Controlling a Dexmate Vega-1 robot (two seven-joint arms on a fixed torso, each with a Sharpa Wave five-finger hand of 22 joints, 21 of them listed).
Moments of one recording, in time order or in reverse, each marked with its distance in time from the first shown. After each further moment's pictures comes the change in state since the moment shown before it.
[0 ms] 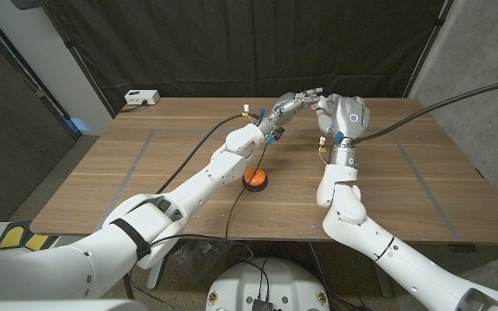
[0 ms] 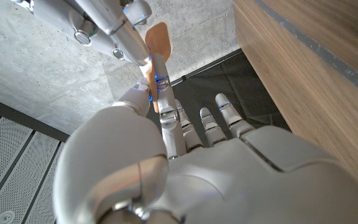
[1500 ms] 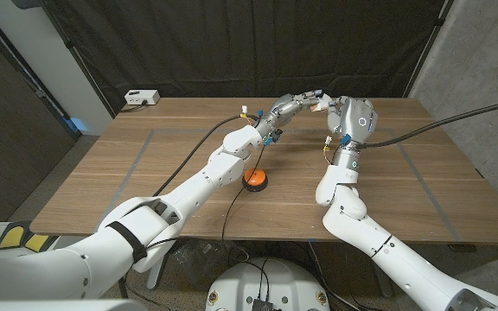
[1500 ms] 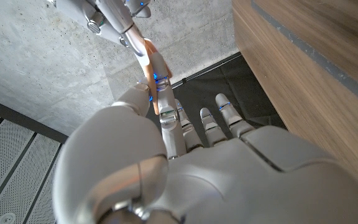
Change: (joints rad) left arm 0.017 0.025 0.001 -0.032 -0.006 0.006 -0.017; left_hand 0.000 0.000 0.003 -0.003 0.000 0.013 0.002 0.000 0.003 0.009 -0.002 -0.008 0.000 0.000 0.000 -0.005 0.000 -0.005 -0.005 0.007 0.000; right arm -0.010 0.073 0.078 0.083 0.148 0.124 -0.207; right_hand 0.174 0.078 0.039 -0.014 -0.054 0.225 0.005 0.061 -0.008 0.175 -0.010 0.063 0.043 0.126 -0.048 0.027 0.035 0.037 -0.011 0.147 0.017
